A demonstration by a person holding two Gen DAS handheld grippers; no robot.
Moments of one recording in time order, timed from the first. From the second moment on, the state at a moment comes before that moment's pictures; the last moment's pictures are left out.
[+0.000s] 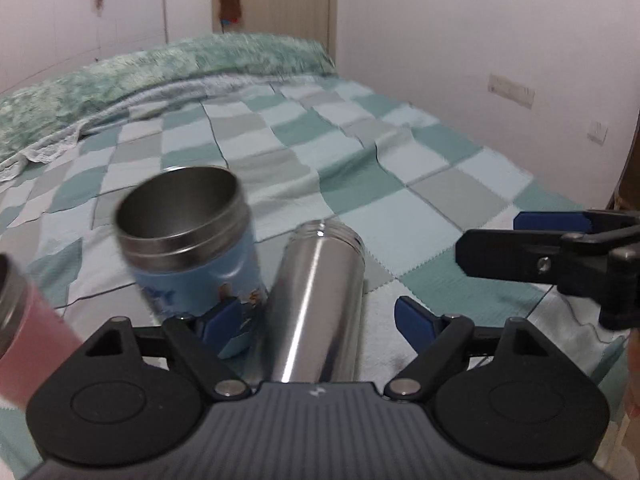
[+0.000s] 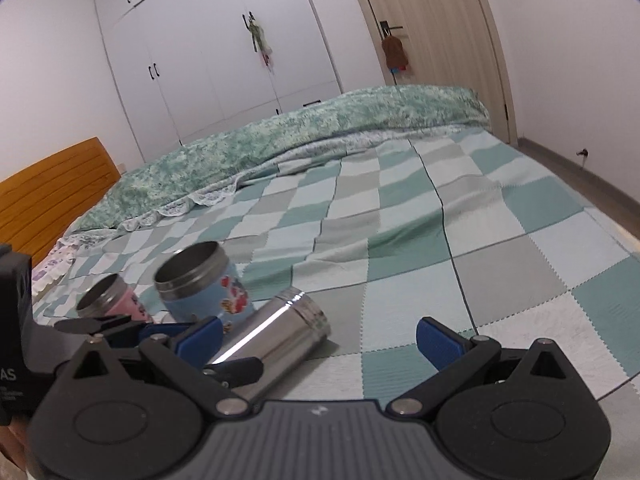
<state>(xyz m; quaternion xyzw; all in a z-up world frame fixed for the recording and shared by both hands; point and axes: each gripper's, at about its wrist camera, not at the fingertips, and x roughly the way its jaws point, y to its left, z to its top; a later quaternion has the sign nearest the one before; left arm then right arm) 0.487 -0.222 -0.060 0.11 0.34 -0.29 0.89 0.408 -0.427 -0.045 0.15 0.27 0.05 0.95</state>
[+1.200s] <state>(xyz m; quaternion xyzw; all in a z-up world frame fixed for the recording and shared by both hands) 0.647 -0.279 -0.098 0.24 0.40 -0.64 0.61 0.489 -0.450 -0.084 0.20 0.29 0.00 0.93</state>
